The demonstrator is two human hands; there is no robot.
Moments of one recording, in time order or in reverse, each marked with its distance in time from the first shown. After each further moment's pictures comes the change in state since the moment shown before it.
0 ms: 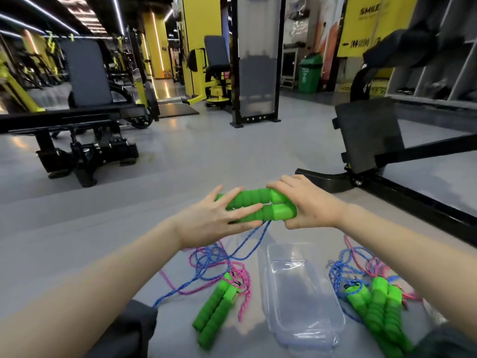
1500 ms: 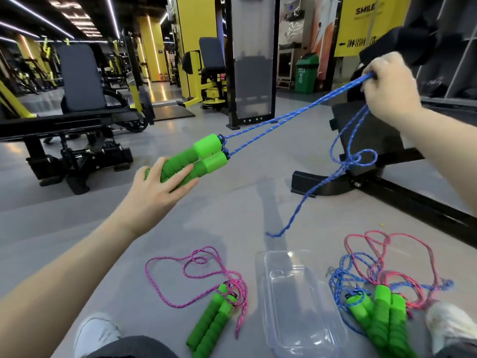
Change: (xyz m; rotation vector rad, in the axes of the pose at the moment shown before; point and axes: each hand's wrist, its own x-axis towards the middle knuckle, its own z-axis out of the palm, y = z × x) left_hand -0.051 -0.064 0.028 0.211 0.165 -0.437; right_hand 0.023 0.147 -0.137 -0.199 0.594 0.671
